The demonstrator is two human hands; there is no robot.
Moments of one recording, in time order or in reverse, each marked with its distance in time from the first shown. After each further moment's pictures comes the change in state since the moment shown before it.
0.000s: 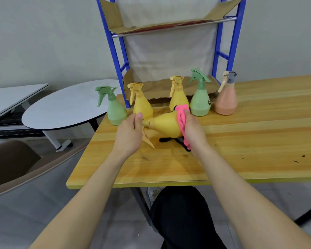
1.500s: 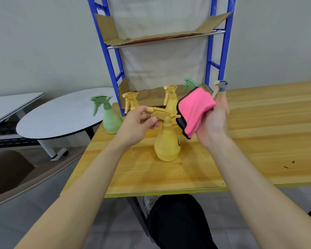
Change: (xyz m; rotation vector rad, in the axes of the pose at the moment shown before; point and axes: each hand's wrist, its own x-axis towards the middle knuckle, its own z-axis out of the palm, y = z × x) left_hand 0.035 0.037 0.000 -0.272 -0.291 0.082; right_hand -0.005 -0.061 -0.047 0.825 0.028 -0.085
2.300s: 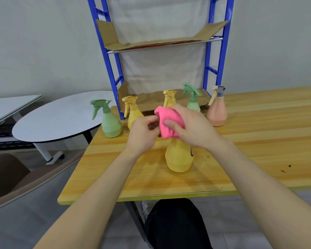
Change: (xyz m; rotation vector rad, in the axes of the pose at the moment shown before) left_hand 0.005 -0.009 0.027 0.106 0.125 0.208; right_hand 0.001 -0.002 0.002 -1.542 -0.591 -0.781
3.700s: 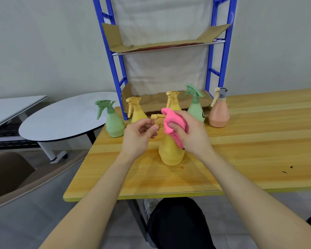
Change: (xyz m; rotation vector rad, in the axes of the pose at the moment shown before) left_hand -0.016 -0.022 -0.010 -0.211 0.120 -0.115; right_hand -0.018 0.003 0.039 0.349 0.248 0.153
